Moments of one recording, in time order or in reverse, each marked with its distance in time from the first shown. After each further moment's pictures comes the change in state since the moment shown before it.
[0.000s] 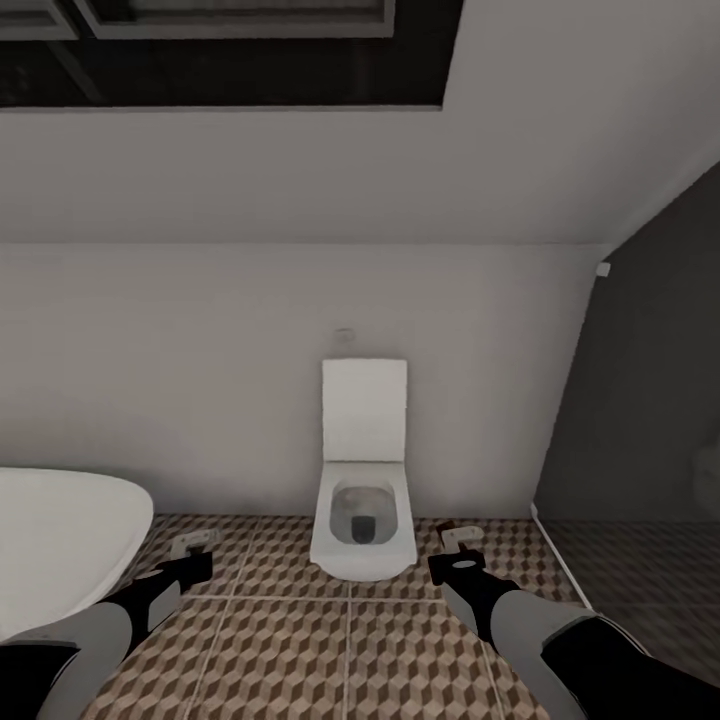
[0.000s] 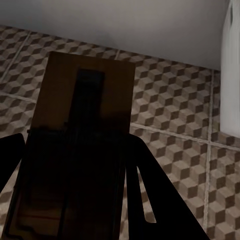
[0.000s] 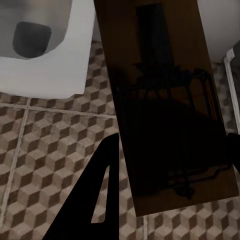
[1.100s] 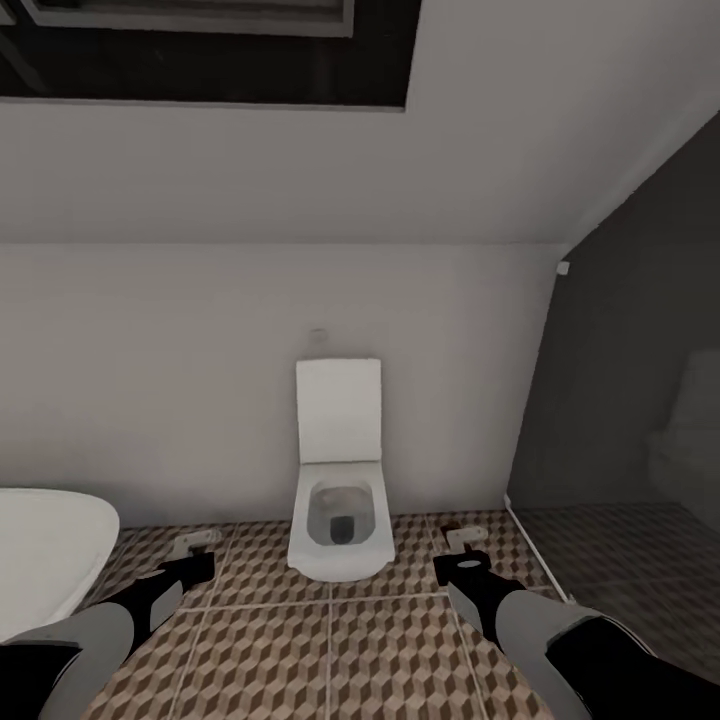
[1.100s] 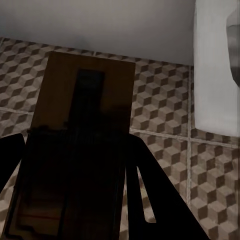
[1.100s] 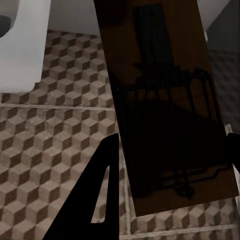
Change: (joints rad) left arm 0.000 -0.006 0.000 0.000 -0.003 0.000 0.001; right arm 0.000 -0.016 -0.001 0.000 -0.002 0.009 0.000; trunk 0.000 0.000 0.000
